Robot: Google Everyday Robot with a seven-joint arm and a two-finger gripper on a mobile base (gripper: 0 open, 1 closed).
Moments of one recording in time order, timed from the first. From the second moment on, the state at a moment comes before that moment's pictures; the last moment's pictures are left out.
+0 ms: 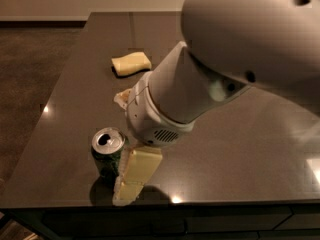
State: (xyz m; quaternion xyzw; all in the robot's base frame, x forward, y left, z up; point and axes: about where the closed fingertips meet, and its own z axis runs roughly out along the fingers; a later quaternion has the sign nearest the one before) arm 0.357 0.070 0.918 -0.73 0.61 0.17 0.26
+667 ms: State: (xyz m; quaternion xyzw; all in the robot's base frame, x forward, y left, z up) arm 0.361 0.088 0.903 -0.73 0.61 0.16 0.27
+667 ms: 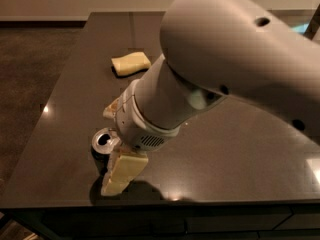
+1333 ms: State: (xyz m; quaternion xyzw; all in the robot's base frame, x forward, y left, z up) arm 0.374 0.085 0.909 -0.73 0.61 0.16 0.26
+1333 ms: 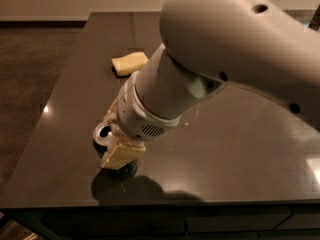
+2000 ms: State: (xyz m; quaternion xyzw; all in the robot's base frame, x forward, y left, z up) arm 0.430 0.053 0.931 -0.68 0.67 0.15 0.26
